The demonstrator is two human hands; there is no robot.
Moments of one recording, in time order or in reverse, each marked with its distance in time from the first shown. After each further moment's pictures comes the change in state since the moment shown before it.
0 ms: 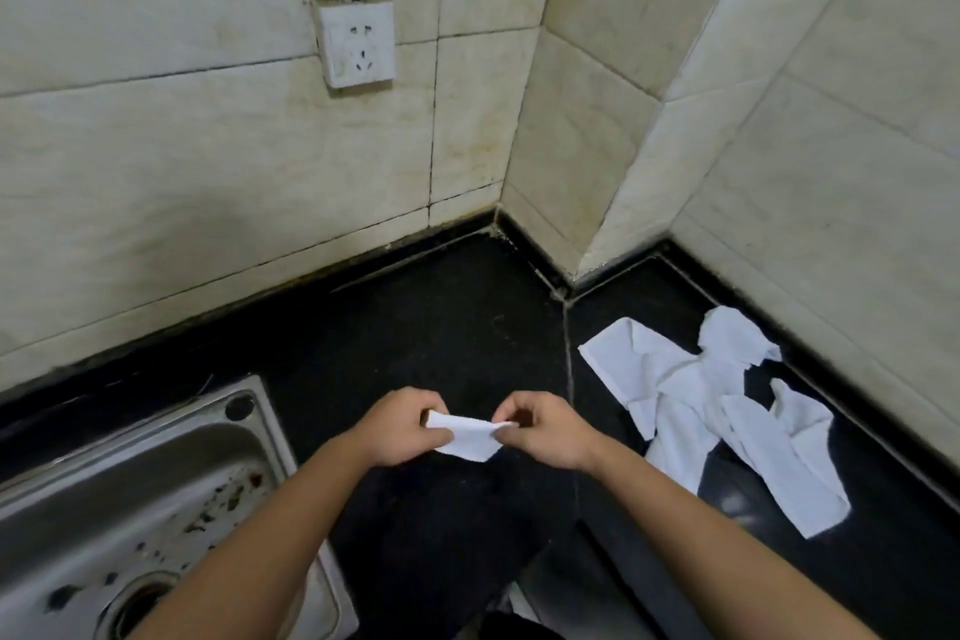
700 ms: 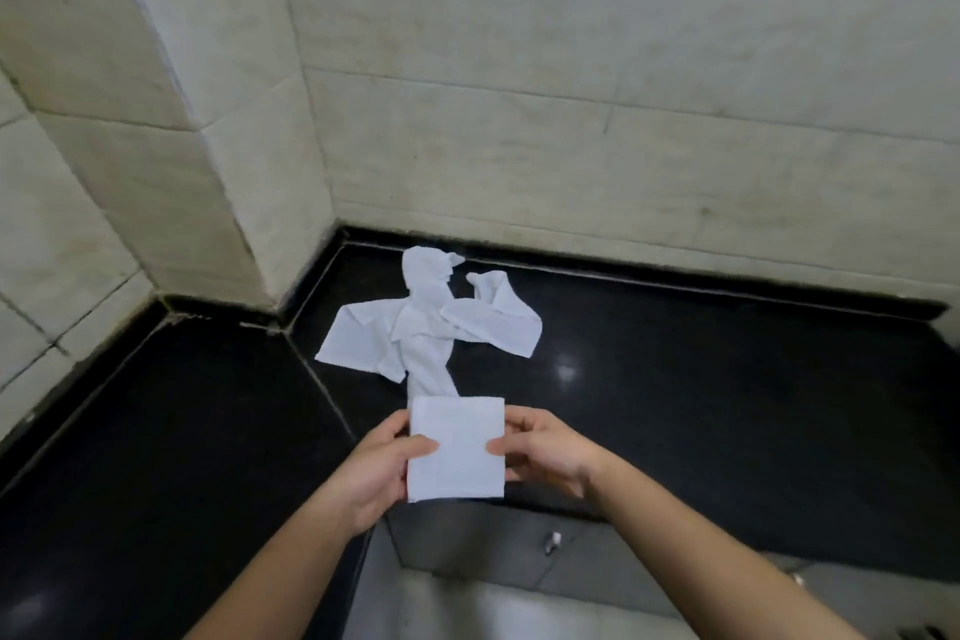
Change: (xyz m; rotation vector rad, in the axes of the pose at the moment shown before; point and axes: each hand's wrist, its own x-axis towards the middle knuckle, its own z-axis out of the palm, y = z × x) left_hand -0.046 0.186 0.165 -0.699 -0.564 -0.091; right_hand -0.281 0.113 0.004 1.060 0.515 0.239
